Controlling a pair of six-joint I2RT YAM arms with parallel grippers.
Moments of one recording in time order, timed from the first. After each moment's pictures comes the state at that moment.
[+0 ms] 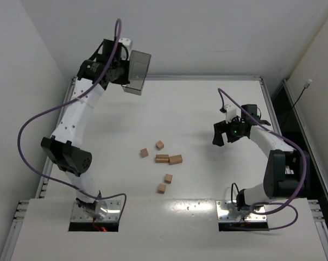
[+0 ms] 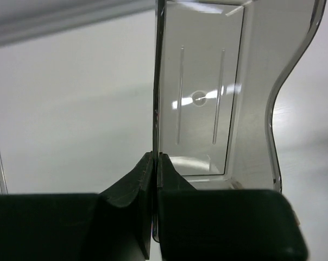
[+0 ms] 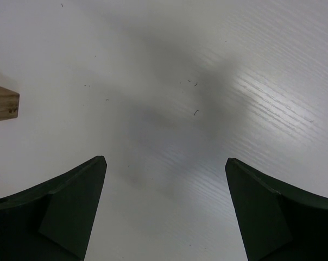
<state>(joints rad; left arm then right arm) -0.36 1.75 2.14 -0.98 -0.15 -0.07 -0.06 1.46 0.83 -0.43 -0.46 -0.37</state>
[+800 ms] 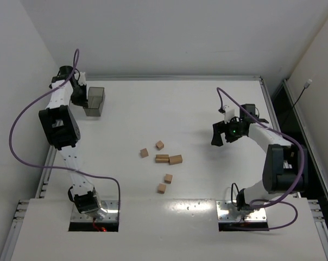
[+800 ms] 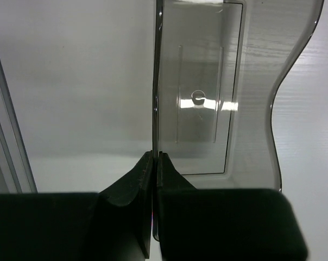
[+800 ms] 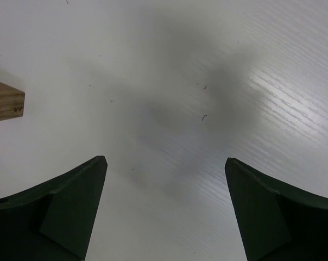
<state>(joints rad) 0.28 2.25 2.04 -0.87 0.15 0.15 -0.06 1.52 0.84 -0.43 -0.50 -0.37</state>
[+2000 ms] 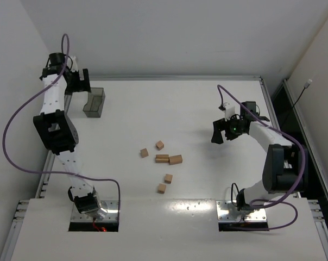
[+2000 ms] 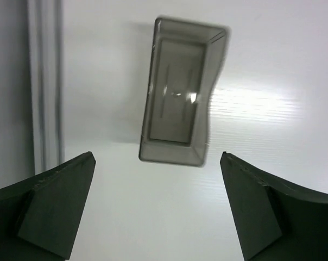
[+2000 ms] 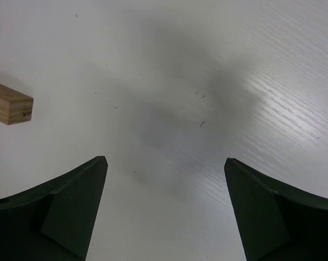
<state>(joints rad) 0.29 2.16 2.11 -0.88 0.12 0.09 -0.06 1.53 0.89 -0.46 -0.51 -0.38</state>
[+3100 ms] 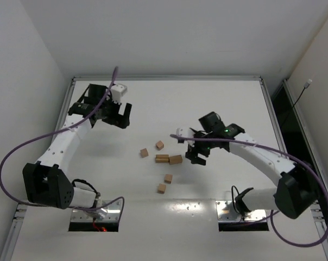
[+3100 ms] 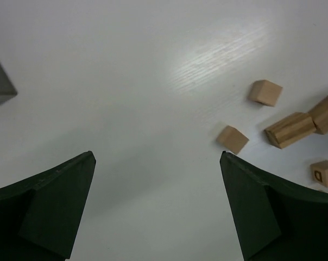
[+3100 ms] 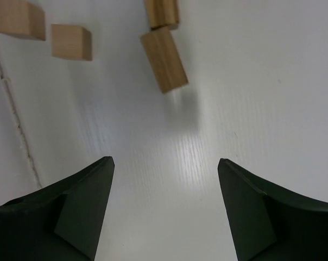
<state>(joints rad) -0.21 1.35 1.23 -0.70 0.21 0.18 0.49 1.27 0.88 -0.66 -0.44 -0.75</state>
